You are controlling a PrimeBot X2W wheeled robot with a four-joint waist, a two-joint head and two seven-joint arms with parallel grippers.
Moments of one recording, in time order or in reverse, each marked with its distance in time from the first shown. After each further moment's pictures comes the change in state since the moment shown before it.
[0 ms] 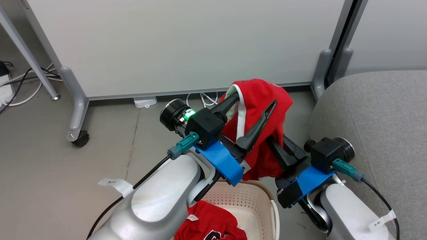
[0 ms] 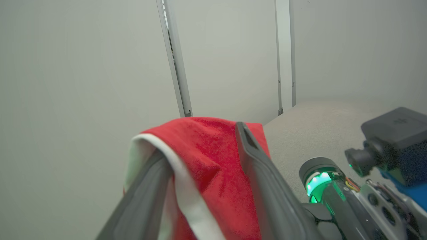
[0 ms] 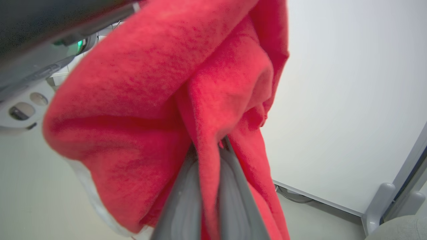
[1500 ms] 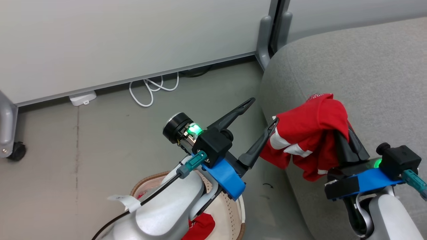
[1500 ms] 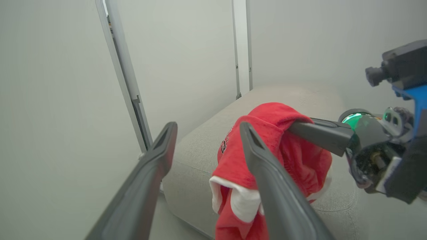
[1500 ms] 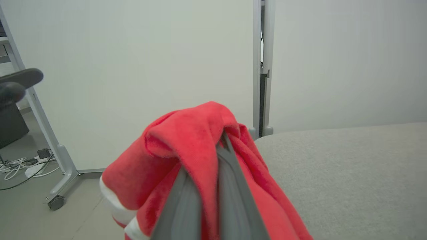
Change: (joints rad) left arm 0.037 0.025 -0.065 -0.018 0.044 0.047 -0.017; right arm 0.180 0.066 -0.419 -0.146 -0.072 0.000 0.000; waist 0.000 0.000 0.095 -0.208
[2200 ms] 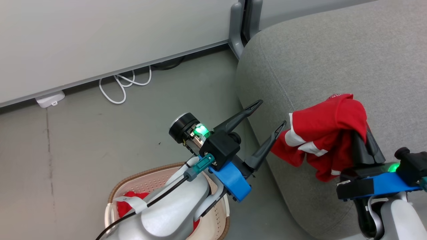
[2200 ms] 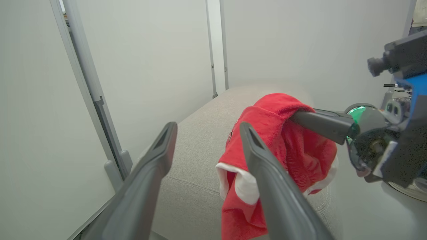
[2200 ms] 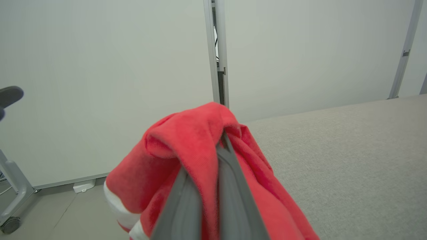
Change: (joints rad) left arm -0.005 -0.020 -0.016 0.010 0.027 -0.005 -0.004; right arm 0.045 0.034 -0.096 -0.051 -0.011 0.000 0.000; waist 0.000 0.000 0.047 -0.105
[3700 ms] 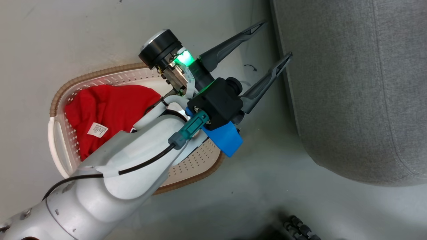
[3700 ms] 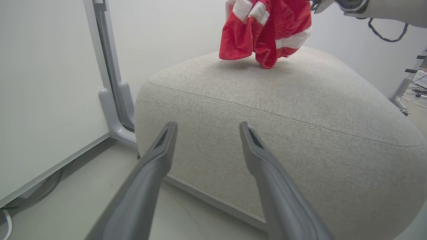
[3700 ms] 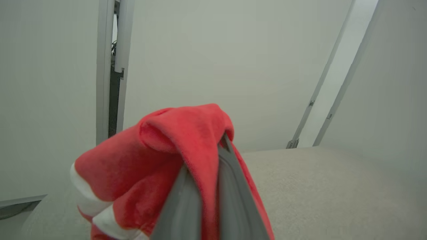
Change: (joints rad) left arm -0.278 0.151 0.004 -0.205 0.134 0.016 0.106; right arm -0.763 -0.306 -0.425 0.241 -0.042 0.000 0.000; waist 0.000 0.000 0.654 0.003
